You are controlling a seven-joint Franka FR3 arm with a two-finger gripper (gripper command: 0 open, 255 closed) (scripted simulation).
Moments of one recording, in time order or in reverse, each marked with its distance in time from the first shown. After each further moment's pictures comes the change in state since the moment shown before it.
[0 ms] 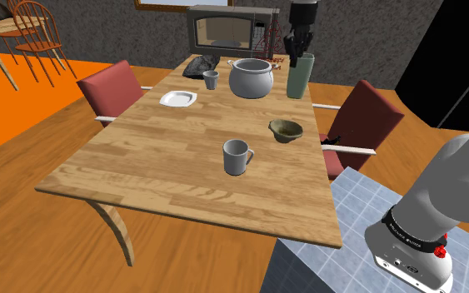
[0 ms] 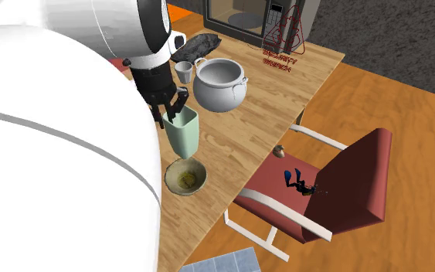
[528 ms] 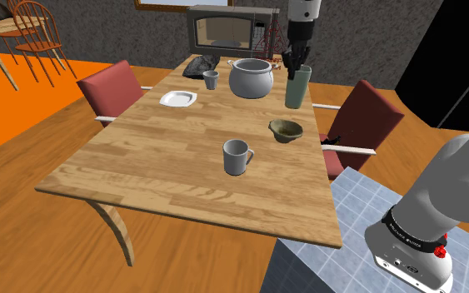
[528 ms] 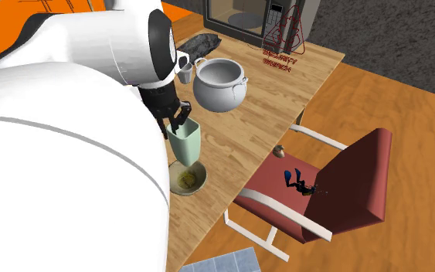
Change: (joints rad) arm -0.002 -0.009 -0.003 -0.118 -0.002 0.109 -0.001
